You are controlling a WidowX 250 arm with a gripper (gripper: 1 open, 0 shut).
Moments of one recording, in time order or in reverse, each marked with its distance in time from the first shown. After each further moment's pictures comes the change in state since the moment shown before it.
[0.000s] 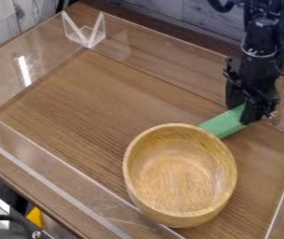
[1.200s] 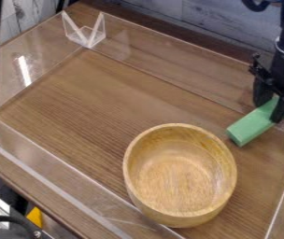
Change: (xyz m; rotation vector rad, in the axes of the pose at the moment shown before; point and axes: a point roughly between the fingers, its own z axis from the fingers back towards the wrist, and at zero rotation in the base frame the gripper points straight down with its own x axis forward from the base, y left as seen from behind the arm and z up) arm 0.029 -0.020 0.013 0.047 -0.043 0.073
